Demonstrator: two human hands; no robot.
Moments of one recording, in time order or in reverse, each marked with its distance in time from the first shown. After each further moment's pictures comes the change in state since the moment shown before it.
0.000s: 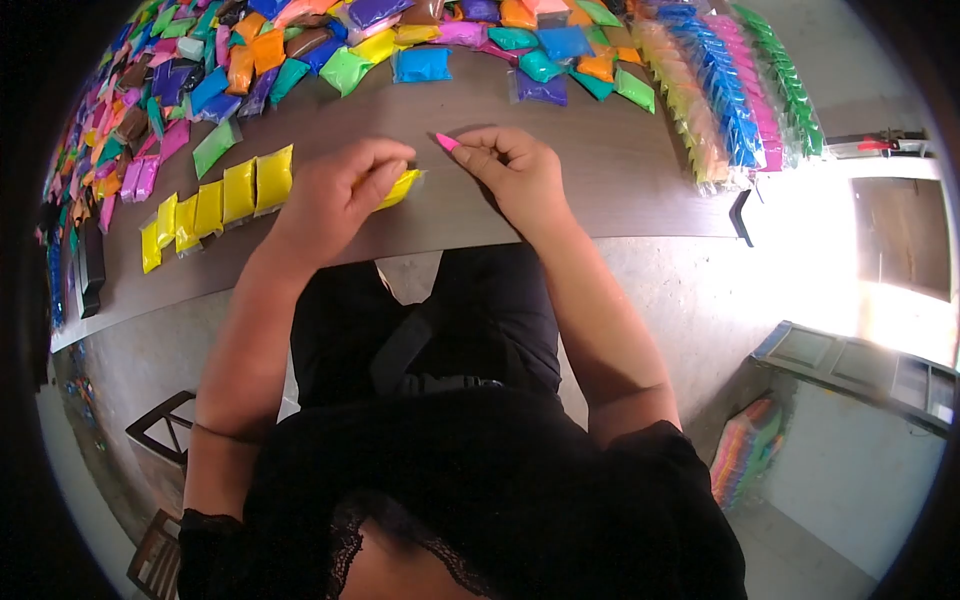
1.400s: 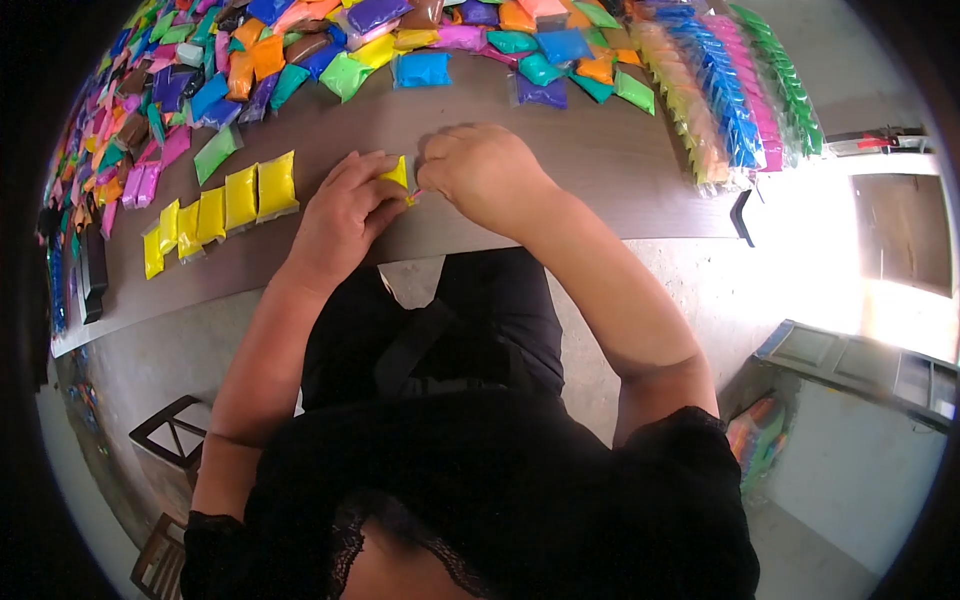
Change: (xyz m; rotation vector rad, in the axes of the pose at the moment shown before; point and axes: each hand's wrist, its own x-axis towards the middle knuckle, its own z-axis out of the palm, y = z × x) left_hand -0.016 -0.032 0.027 0.250 0.179 0.266; right_hand 0.024 -0.027 0.001 -0.862 -0.358 -0.863
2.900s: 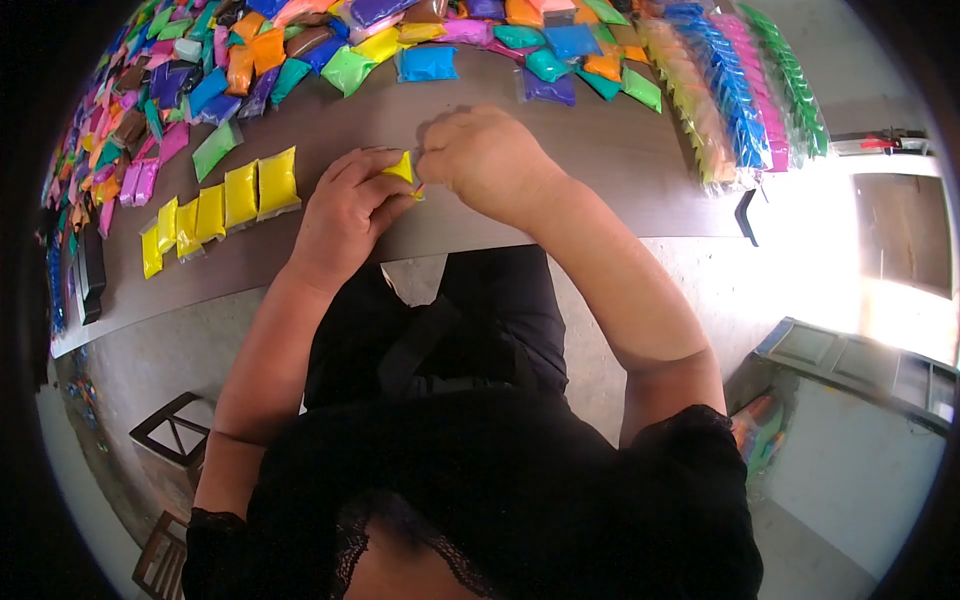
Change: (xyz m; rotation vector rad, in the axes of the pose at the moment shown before) left_hand 0.001 0.000 0.002 0.024 0.051 0.002; right_hand 0.013 0.006 -0.004 -0.076 0.026 -0.105
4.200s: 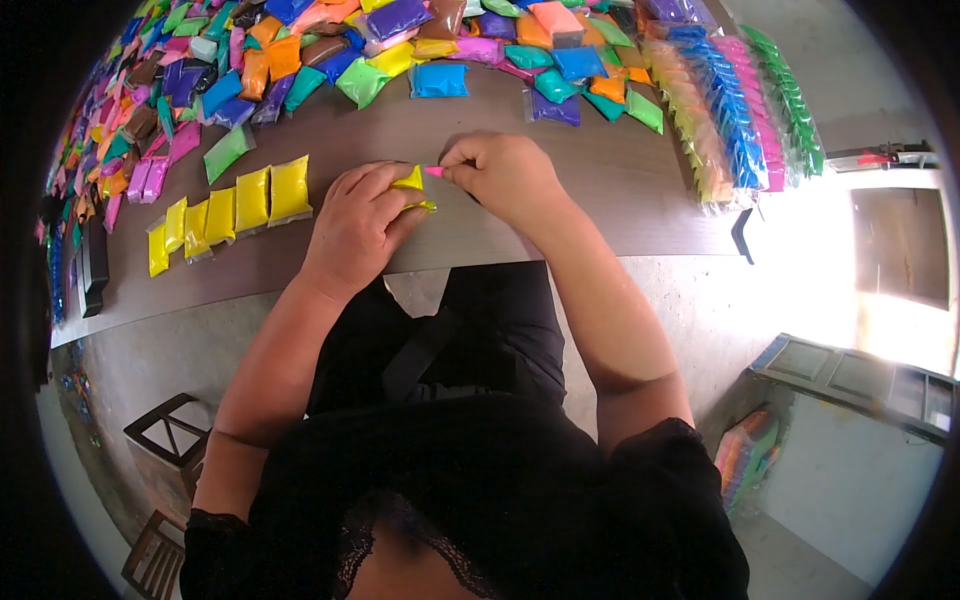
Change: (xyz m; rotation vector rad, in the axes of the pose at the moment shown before) left_hand -0.001 0.005 -0.001 0.124 -0.010 0.004; right_hand 0.002 -0.008 0.000 0.507 -0.143 0.868
